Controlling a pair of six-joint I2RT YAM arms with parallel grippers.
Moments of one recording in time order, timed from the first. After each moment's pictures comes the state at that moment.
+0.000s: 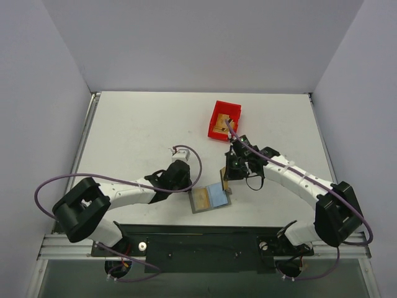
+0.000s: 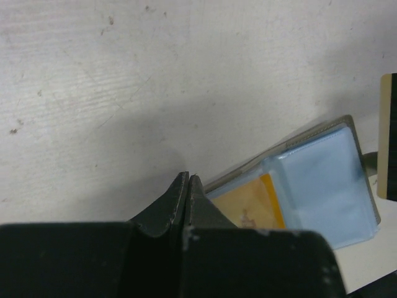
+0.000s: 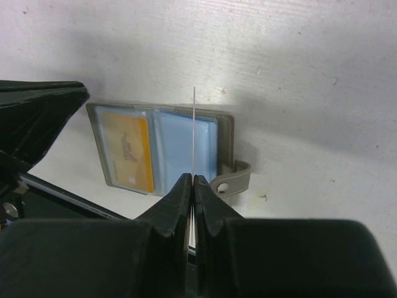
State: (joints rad) left arm -0.88 1.44 0.61 0.05 -0.25 -0.70; right arm 0.61 1.38 0.89 -0.56 -0.09 0.53
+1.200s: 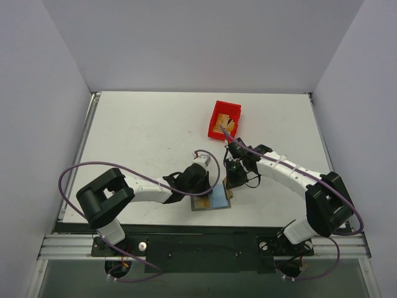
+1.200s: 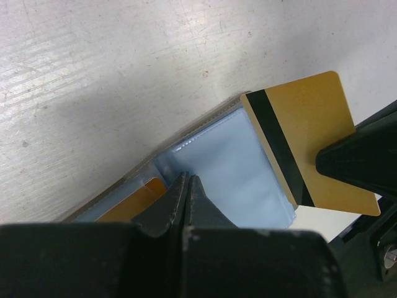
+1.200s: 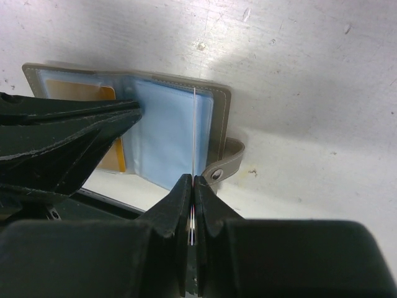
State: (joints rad) left arm -0.99 1.67 0.74 0.21 -0.08 -0.73; right arm 0.62 1.49 0.94 -0.69 -0.13 0.50
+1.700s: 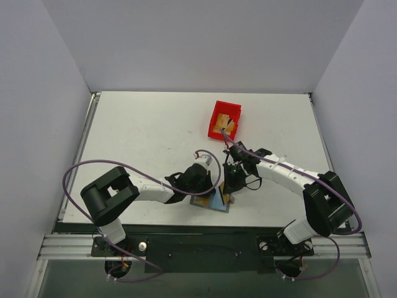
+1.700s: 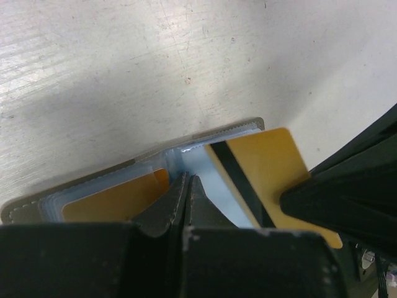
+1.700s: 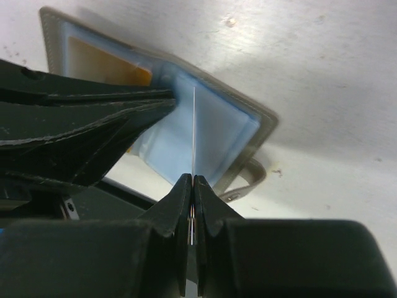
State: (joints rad) left arm -0.99 1.71 0.74 0.28 -0.04 -0.78; right arm 0.61 1.50 0.89 -0.65 -0.22 0.50
